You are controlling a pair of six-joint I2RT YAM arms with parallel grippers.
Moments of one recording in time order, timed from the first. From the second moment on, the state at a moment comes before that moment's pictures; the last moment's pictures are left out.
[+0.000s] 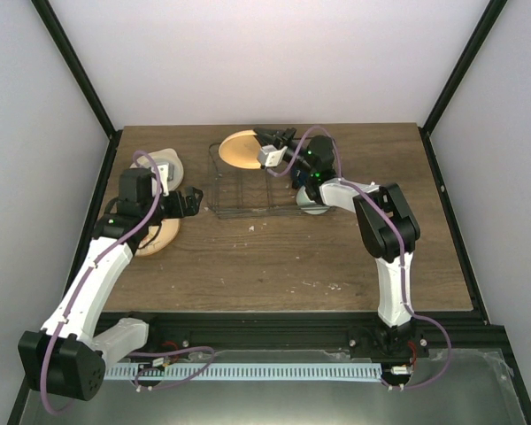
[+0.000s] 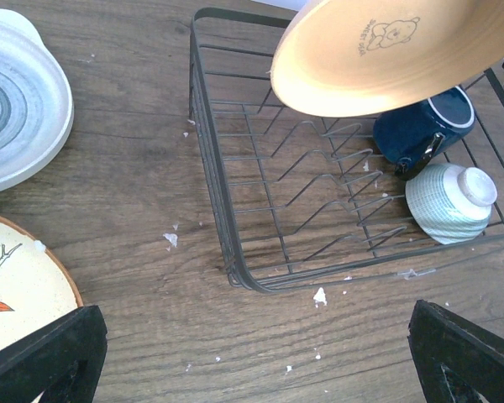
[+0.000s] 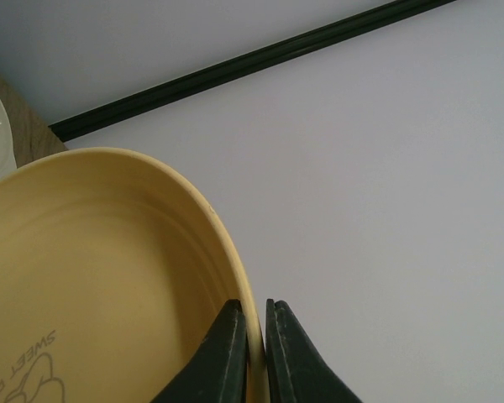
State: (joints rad) left arm -0.18 1.05 0.93 -0.52 0.22 -0.28; right arm 0.44 2.09 1.36 1.01 -0.60 -1.13
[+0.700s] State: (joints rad) left arm -0.18 1.08 0.93 -0.52 0.22 -0.28; right arm 0.42 2.10 1.25 0.99 -0.63 -1.13
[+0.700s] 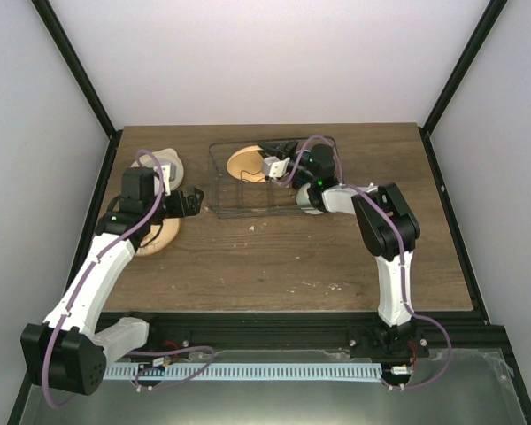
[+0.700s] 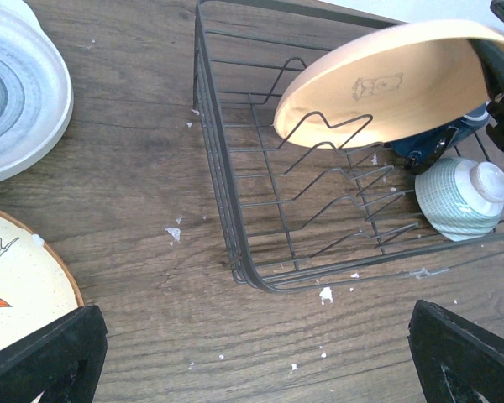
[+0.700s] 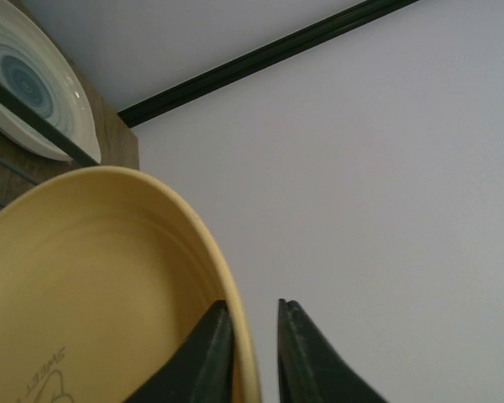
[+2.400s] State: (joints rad) left arm 0.41 1.26 0.94 -0.74 -0.01 -0.37; right arm 0.60 1.29 0.93 0.03 -0.20 0.08
